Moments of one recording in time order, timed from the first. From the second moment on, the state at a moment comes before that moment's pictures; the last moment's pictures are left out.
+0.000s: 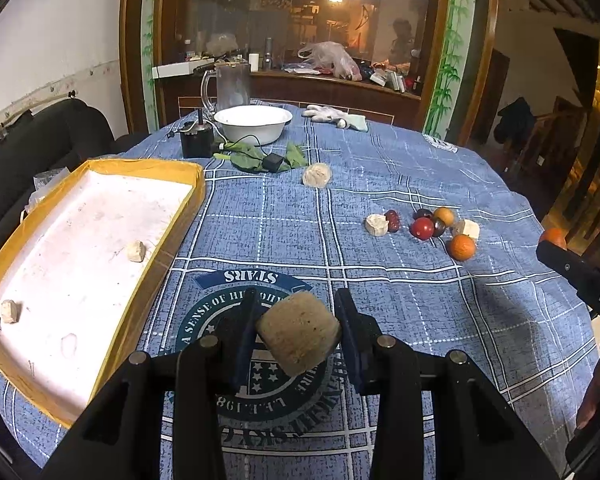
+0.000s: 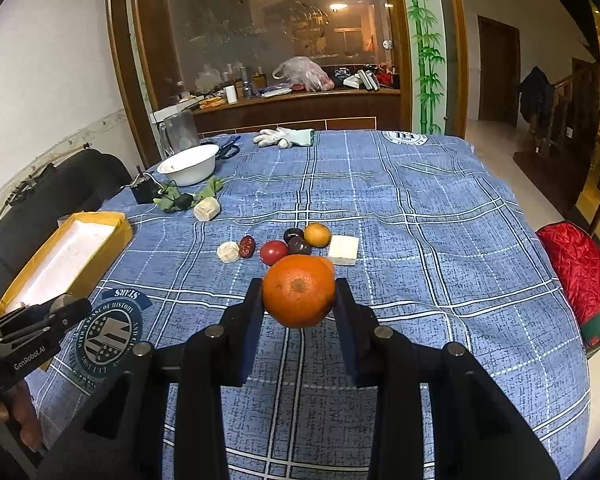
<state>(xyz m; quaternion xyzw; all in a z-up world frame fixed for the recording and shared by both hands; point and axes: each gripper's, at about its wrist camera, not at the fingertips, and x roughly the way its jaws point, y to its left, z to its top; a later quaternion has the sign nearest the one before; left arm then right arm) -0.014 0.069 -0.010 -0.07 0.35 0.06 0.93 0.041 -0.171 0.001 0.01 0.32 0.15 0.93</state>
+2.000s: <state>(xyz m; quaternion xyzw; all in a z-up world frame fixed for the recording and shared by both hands) -0.040 0.185 0.012 -0.10 0.33 0.22 0.91 0.034 -0.087 -0.001 -0.02 0.33 0.25 0.91</state>
